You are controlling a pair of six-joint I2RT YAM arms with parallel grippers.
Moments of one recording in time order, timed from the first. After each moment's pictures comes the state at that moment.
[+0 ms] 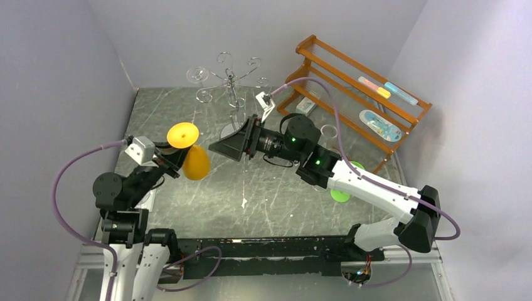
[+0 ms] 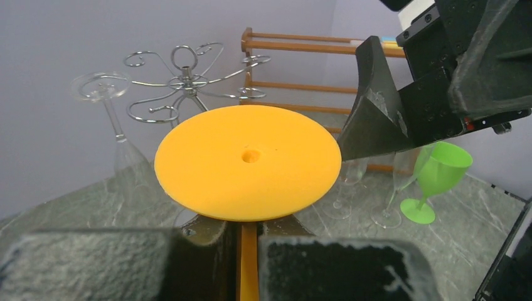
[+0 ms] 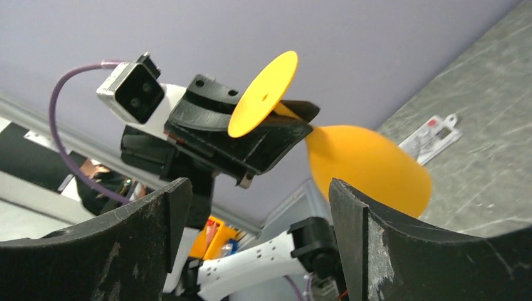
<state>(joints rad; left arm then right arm) -0.04 0.42 0.72 -0.01 0.61 -0.22 0.99 1.33 1.21 0.26 -0.28 0.85</state>
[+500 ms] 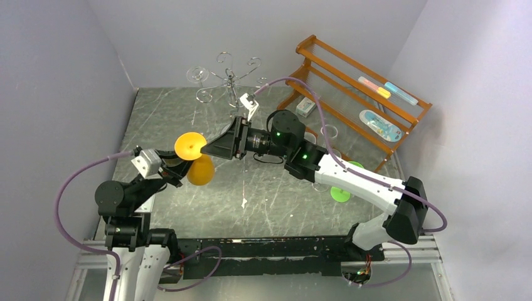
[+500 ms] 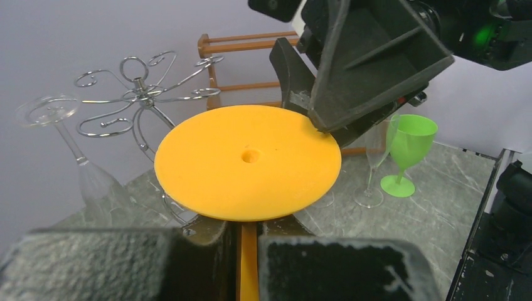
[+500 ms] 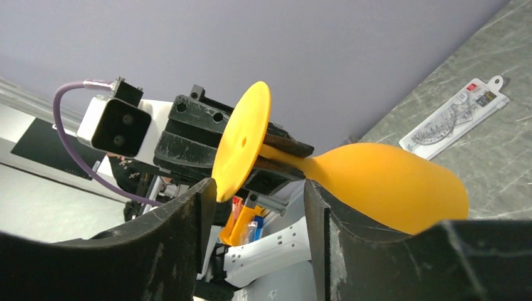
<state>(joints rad) -0.04 0.36 0.65 0.07 0.77 -0.19 0.99 1.44 1.27 0.26 -0.41 0.96</state>
